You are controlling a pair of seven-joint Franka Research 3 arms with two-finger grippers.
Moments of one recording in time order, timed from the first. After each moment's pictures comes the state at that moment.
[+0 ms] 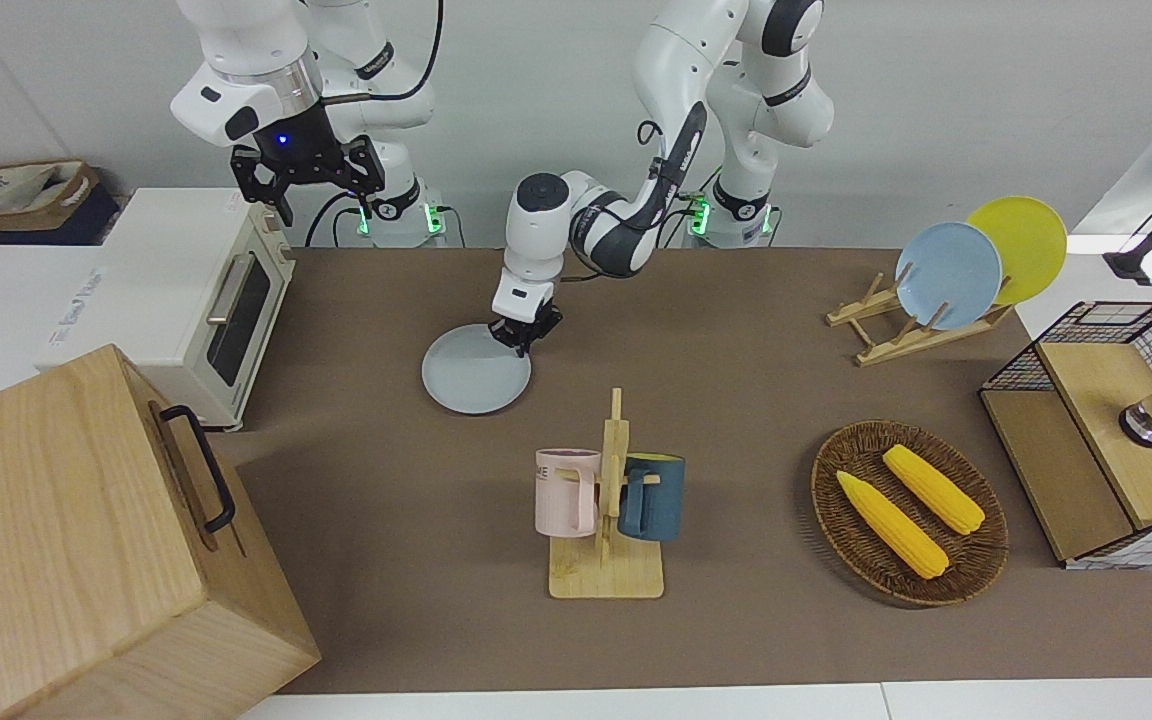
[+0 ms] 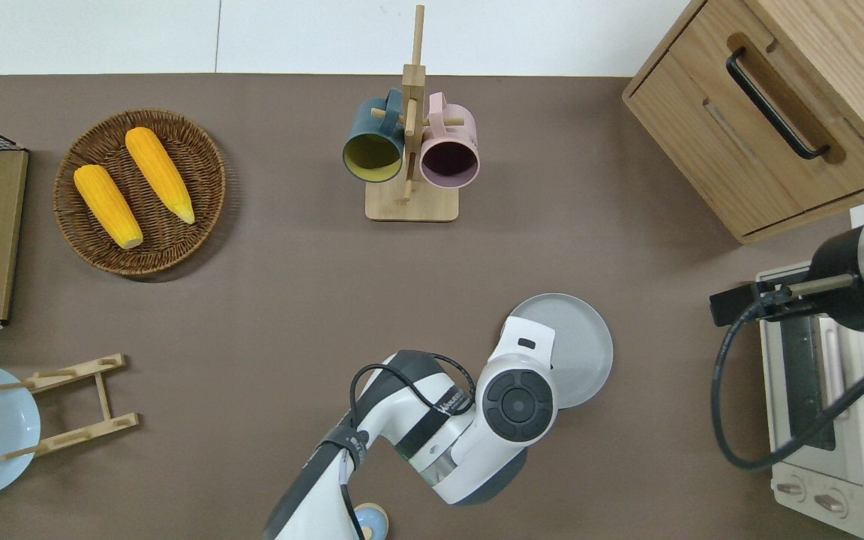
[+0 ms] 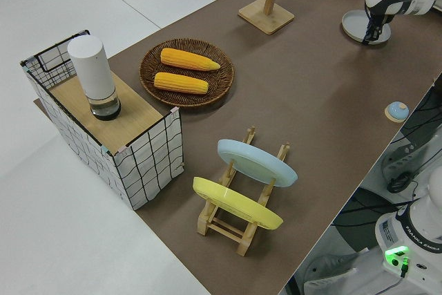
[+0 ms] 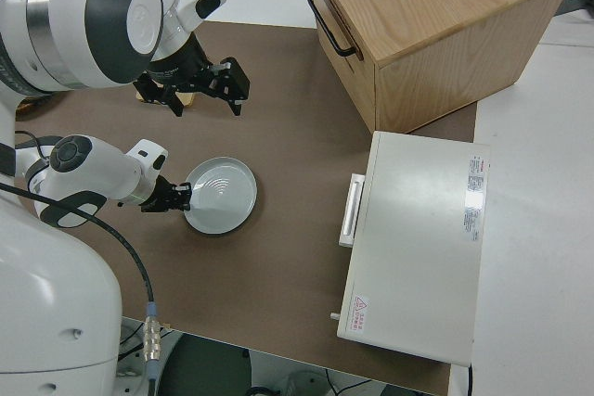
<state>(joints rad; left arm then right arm) -0.76 0.44 -0.15 -1.86 -0.02 2.44 -1.29 0.02 -0.01 0.12 -1.48 0.00 1.39 0.03</state>
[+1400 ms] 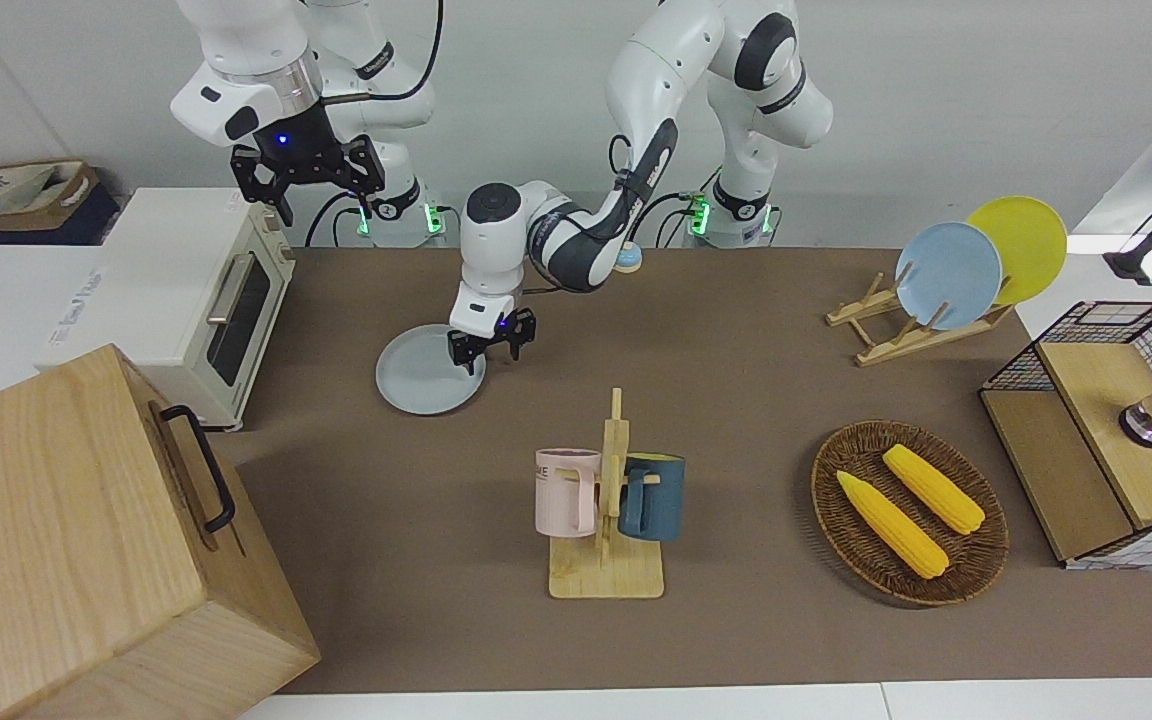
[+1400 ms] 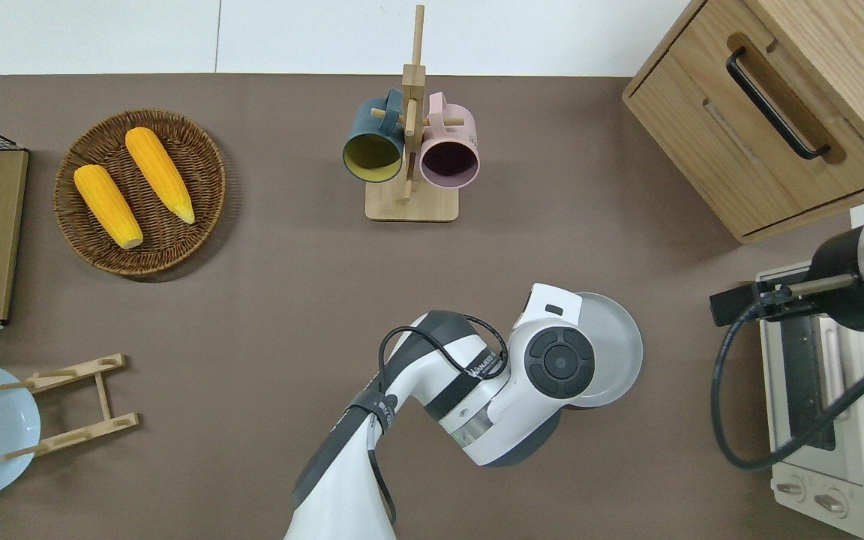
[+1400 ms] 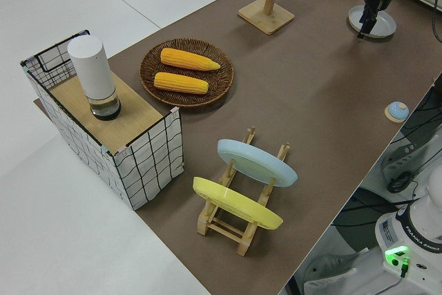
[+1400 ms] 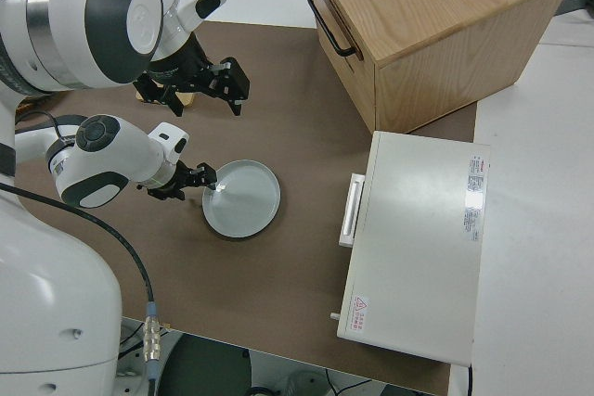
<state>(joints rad) -0.76 0.55 -0.13 -1.61 0.03 2.27 -1.30 0.02 -0.01 0.12 -1.48 0.00 1.39 0.03</state>
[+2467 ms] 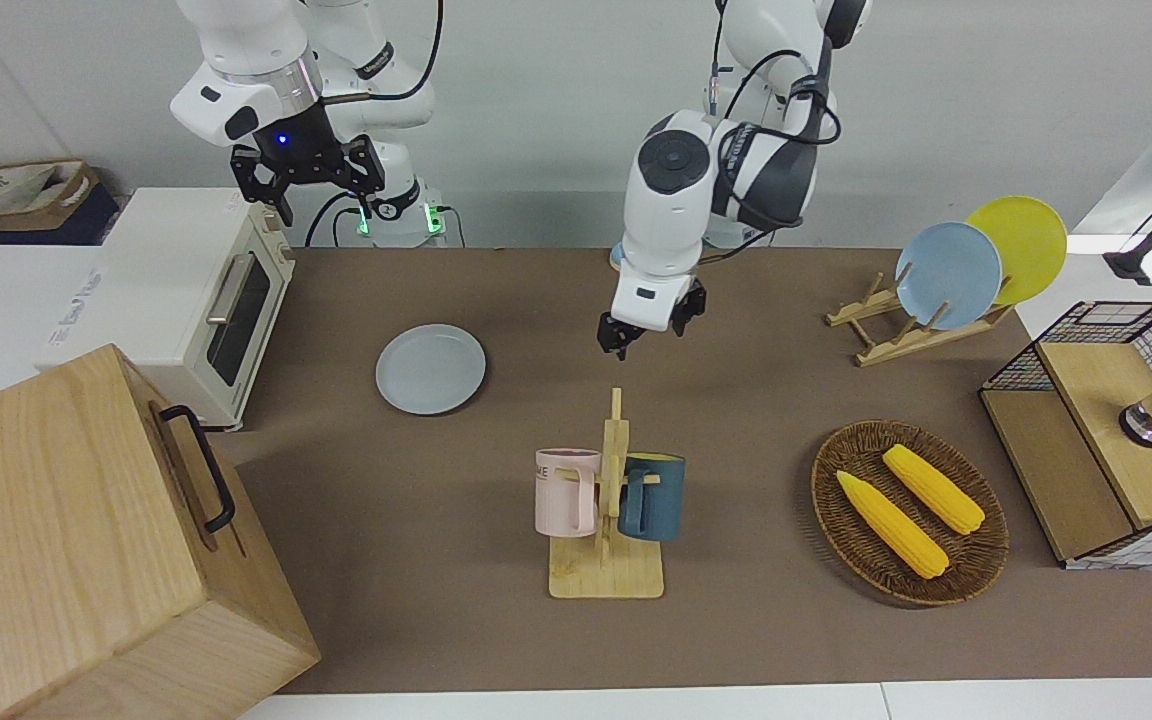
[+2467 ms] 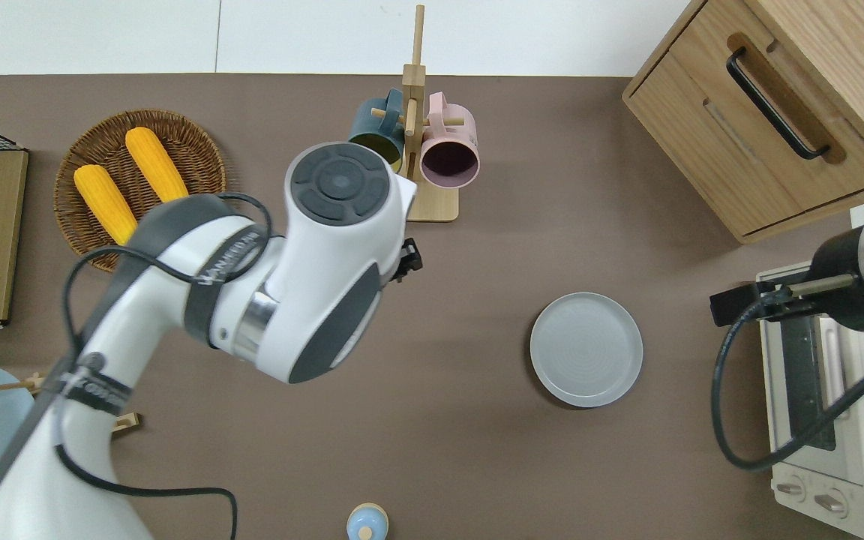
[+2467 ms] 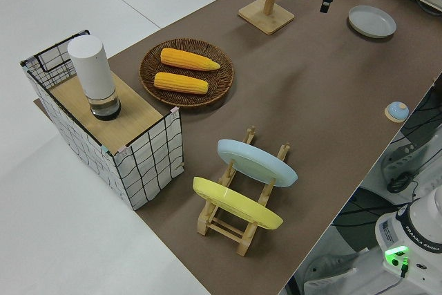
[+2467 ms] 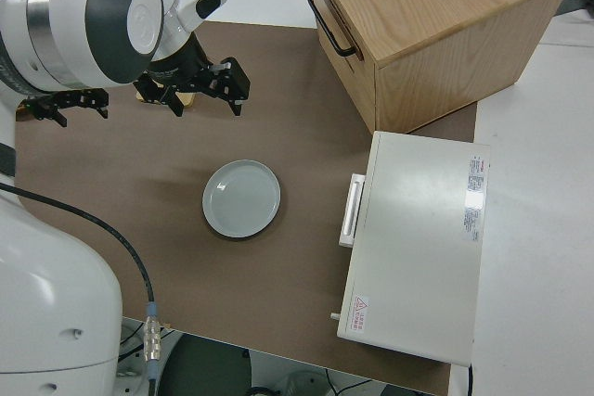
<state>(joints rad) -0.40 0.31 -0.12 -1.50 0.04 1.70 -0.86 0.02 -0.01 0.12 -1.48 0.00 1.39 0.03</state>
